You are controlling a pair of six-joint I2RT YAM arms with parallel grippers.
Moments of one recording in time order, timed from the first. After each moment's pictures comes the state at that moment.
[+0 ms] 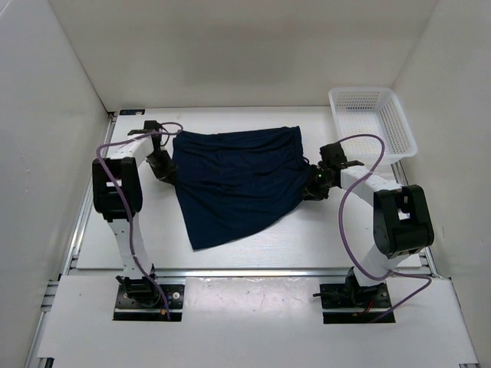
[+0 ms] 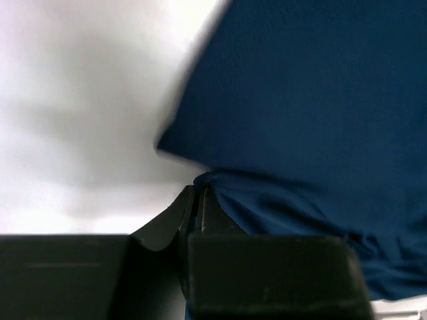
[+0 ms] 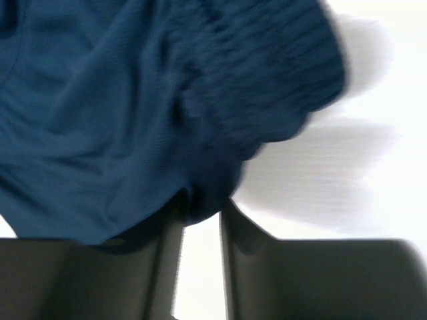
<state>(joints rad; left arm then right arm) 0.01 2.04 1.52 -0.85 0.10 -0.48 0.23 1.65 0.98 -0.44 -0.24 0.54</state>
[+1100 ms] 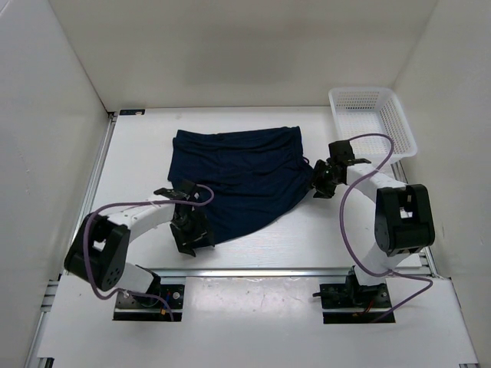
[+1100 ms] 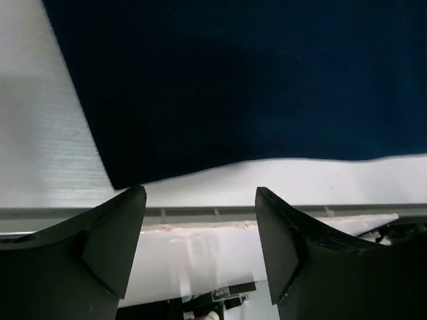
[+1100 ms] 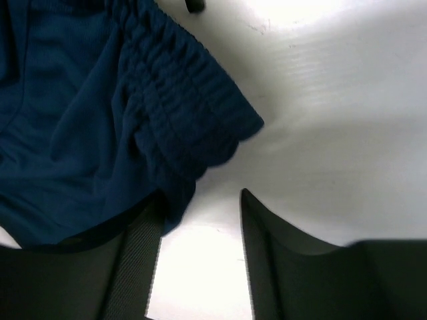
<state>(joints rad) -0.45 1.40 0.71 -0.79 0.23 -0.86 0.16 1.65 1.00 -0.45 -0.22 0.55</state>
